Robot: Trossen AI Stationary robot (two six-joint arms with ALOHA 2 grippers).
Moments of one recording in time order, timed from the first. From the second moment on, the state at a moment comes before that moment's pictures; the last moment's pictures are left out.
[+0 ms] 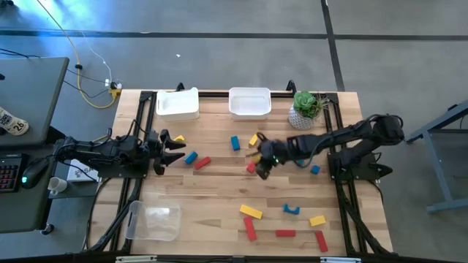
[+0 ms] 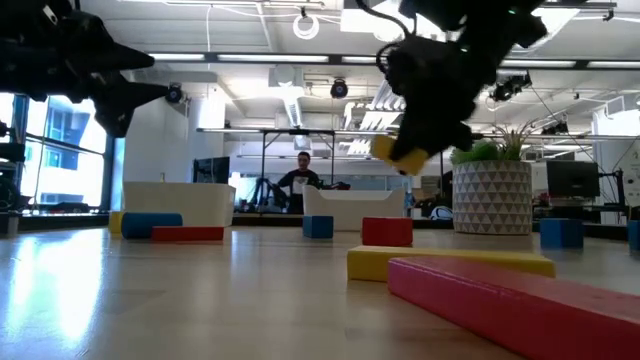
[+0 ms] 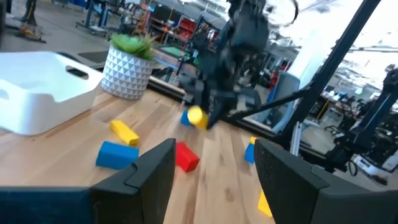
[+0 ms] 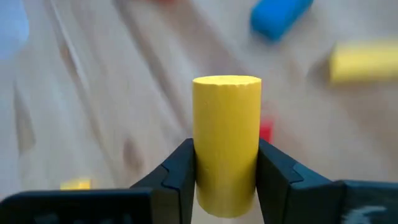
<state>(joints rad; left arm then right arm) 0.03 0.06 0.01 0.04 -0.16 -0.39 0.06 1.50 0.90 -0.29 0.09 0.62</state>
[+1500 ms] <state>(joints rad) 0.03 0.06 0.01 0.04 -0.19 -0.25 -0.54 1.85 1.20 -0.14 0.23 0.18</state>
